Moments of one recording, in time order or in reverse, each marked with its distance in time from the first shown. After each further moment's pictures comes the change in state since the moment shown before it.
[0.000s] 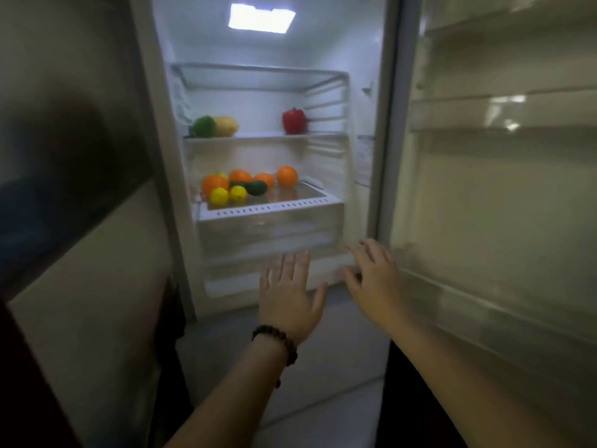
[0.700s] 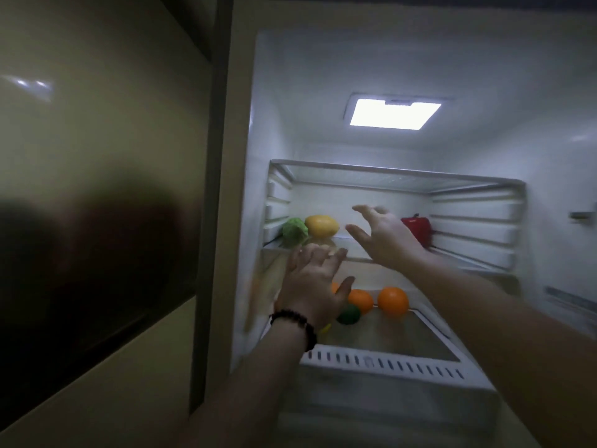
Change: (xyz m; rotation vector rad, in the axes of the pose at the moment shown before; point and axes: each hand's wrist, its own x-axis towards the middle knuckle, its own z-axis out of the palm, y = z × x) left_hand 0.306 -0.143 -0.045 0.259 0.419 -0.020; right_hand 0.413 -0.108 0.080 0.214 -0.091 -0.435
